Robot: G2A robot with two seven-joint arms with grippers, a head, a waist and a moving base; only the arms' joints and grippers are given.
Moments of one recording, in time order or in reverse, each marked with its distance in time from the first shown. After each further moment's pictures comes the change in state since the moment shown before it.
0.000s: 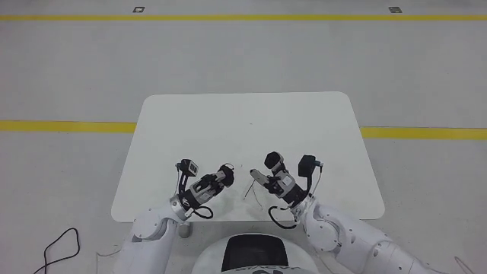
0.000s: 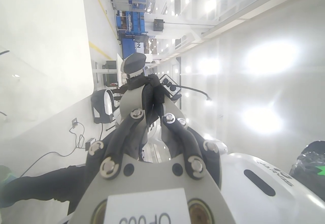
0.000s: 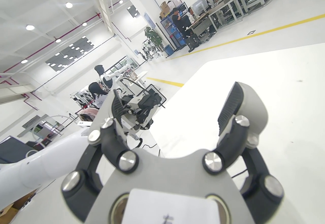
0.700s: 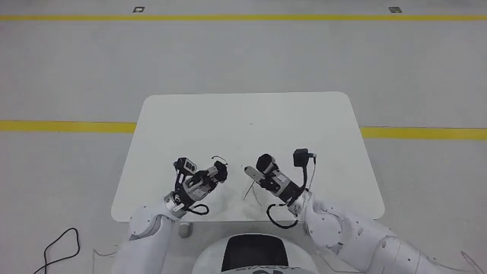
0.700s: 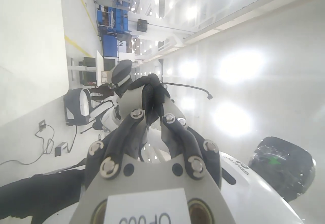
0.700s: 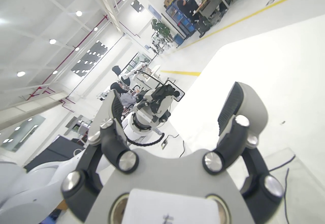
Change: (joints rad) left arm -0.027 0.014 -0.019 0.046 -0.192 0.068 -0.095; right arm 0.060 0.052 -0.021 -0.112 0.321 0.000 0.287
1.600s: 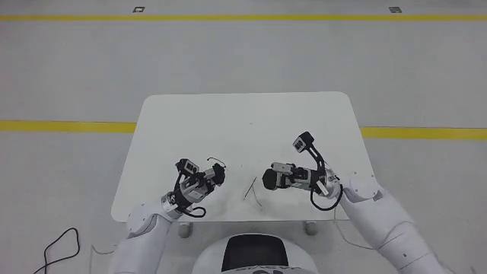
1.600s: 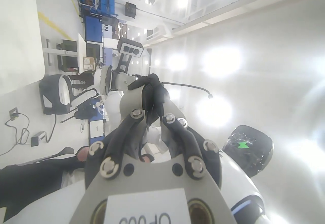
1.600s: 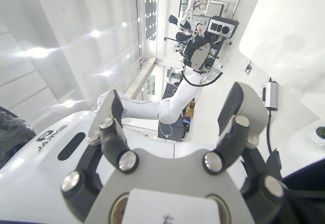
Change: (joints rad) left arm -0.020 0.046 0.042 0.026 -0.112 0.046 -0.072; right arm -0.142 -0.172 0.599 0.195 0.746 0.000 1.396
